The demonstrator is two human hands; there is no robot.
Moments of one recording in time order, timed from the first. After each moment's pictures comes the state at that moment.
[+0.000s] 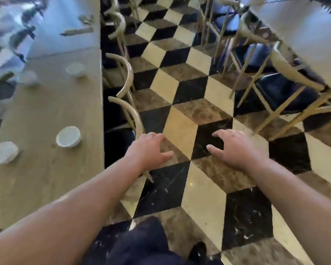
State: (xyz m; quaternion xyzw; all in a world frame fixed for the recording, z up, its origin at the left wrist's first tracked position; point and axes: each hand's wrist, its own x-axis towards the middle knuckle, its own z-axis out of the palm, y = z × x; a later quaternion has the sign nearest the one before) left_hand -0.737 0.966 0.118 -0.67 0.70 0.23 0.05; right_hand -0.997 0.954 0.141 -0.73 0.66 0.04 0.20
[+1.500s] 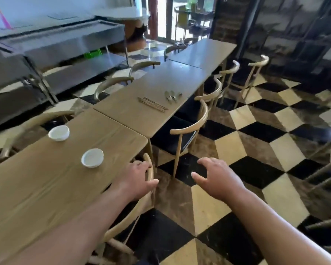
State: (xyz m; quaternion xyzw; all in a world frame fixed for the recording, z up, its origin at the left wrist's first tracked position) left_hand -0.519 0.246 0.148 -0.91 0.36 0.19 -0.09; right_hand -0.700 0.043 0.186 -0.93 0.32 0.06 0.19
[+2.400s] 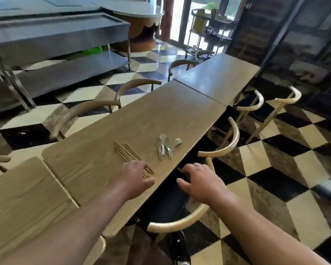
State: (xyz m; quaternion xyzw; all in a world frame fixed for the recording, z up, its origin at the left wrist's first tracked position) left_hand -0.112 -0.162 0.119 -0.92 0.28 0.22 -0.15; right_hand -0.250 -0.358 0.161 -0.95 0.23 0.14 0.16
